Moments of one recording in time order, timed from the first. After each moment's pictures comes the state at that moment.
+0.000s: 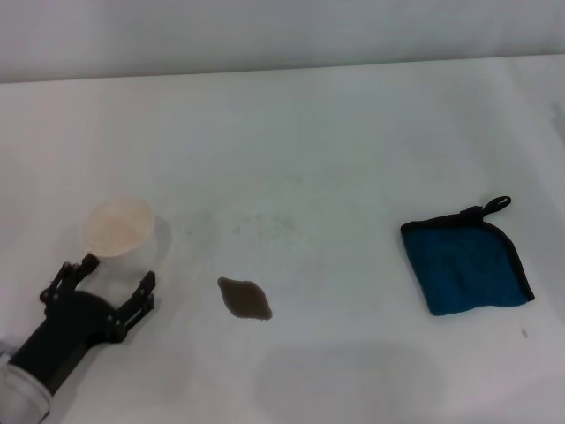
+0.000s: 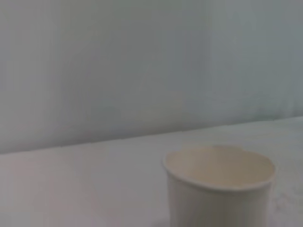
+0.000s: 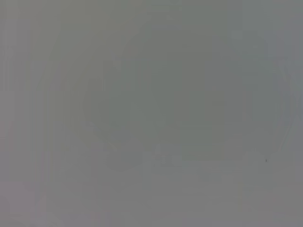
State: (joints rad) left arm -0.27 -2.09 2.84 0.20 -0.86 1.11 -0.22; right arm 0.30 1.99 -0.67 -0.32 2.28 1.17 -2.56
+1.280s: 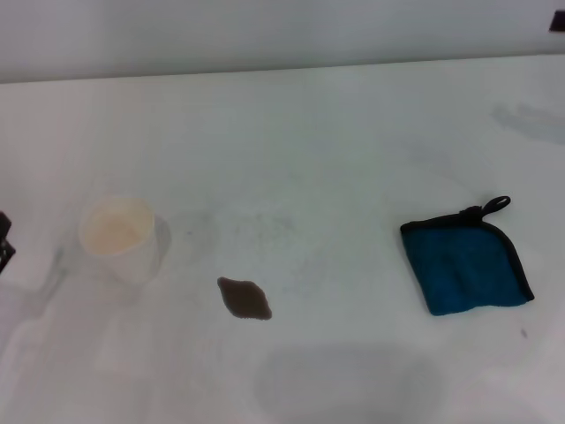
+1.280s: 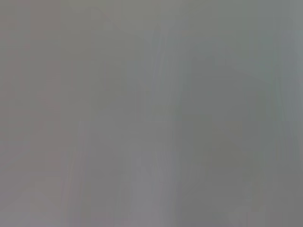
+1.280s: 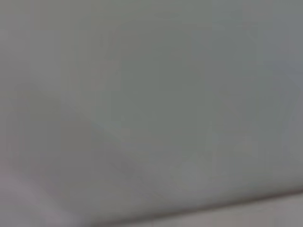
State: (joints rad) left arm -0.19 -2.07 2.83 0.06 -1.10 1.54 -0.22; right arm 0.43 1.73 -0.74 -0.76 1.30 1.36 -0.83
